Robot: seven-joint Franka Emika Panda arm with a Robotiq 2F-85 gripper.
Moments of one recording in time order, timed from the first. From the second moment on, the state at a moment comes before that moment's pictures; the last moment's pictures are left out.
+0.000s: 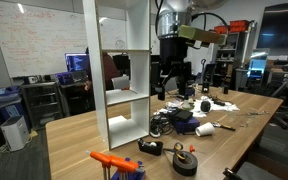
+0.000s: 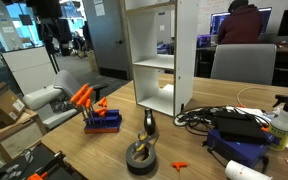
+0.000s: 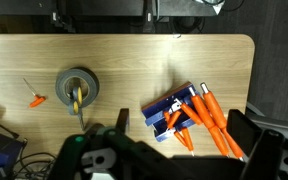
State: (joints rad) arm 0.13 -0.59 0.20 -2.43 0.14 1.80 0.22
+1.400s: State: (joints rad) arm 0.09 -0.54 -0.09 -2.60 -0.01 2.05 -0.24
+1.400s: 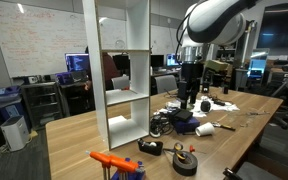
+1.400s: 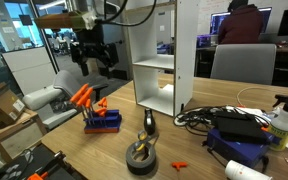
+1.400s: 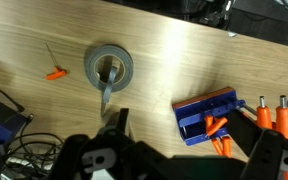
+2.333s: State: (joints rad) arm 0.00 -0.23 -0.17 -2.62 0.07 2.45 -0.27
